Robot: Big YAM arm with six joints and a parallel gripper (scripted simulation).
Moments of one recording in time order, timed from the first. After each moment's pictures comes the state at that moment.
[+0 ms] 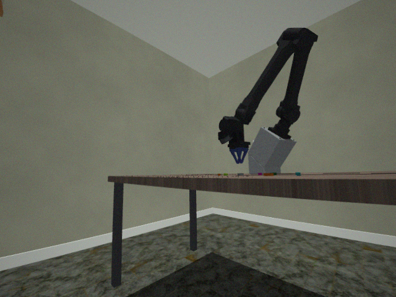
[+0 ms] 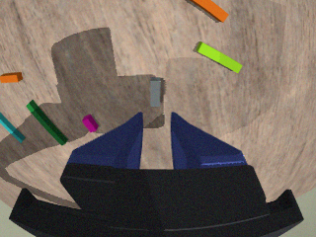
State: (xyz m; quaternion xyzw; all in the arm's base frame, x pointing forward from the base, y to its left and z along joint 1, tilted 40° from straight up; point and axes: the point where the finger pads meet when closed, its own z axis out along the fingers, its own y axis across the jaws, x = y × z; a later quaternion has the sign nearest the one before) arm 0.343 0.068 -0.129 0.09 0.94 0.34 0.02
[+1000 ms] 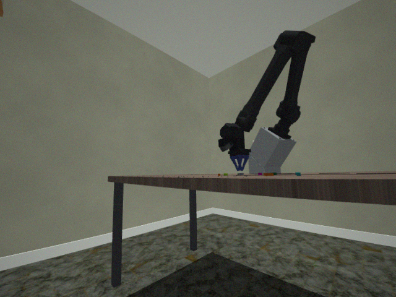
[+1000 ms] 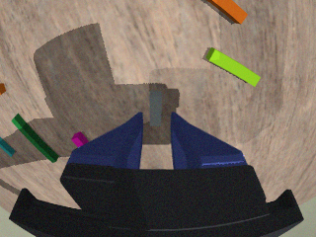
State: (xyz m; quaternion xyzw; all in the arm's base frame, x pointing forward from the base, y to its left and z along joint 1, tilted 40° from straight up) arm 0.345 0.091 -0.156 0.09 0.94 0.34 0.02
